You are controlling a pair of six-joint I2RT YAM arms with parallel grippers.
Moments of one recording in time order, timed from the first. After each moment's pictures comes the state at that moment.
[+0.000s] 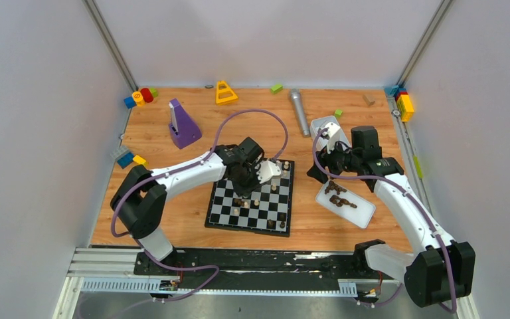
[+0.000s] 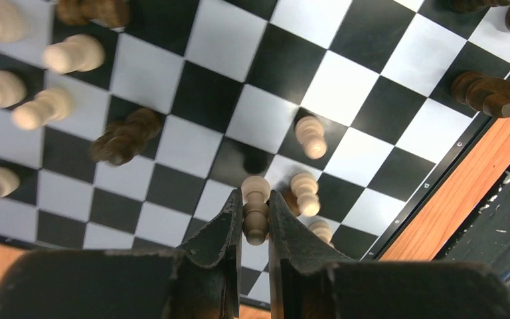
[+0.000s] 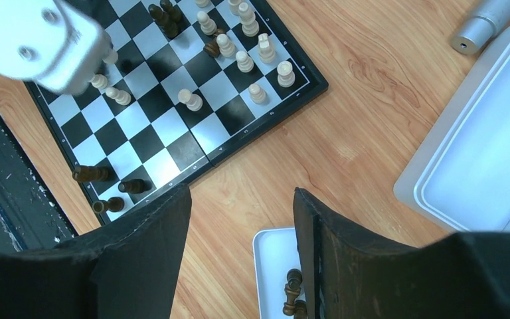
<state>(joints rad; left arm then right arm) -0.81 1.67 1.15 -0.71 0.21 0.45 0.23 1.11 0.88 -0.52 -0.59 -0.30</state>
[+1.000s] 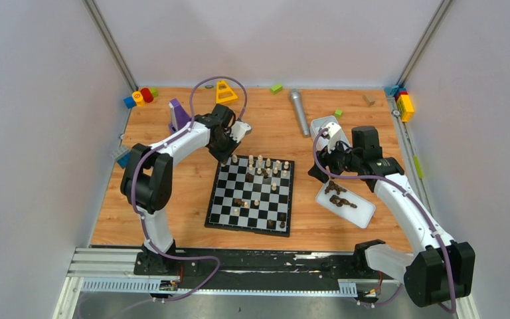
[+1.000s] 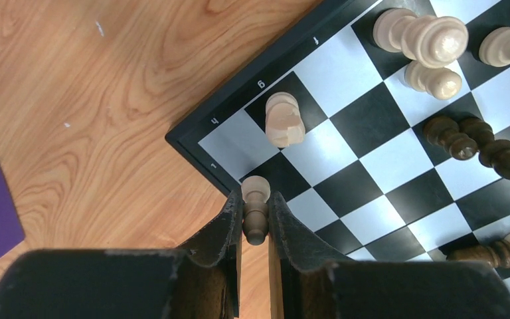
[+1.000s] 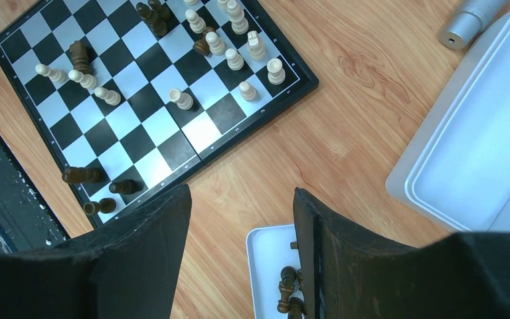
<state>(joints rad) -0.44 1.85 1.39 -0.74 0.12 0.36 0.22 1.11 0.88 -0.51 -0.57 -0.31</state>
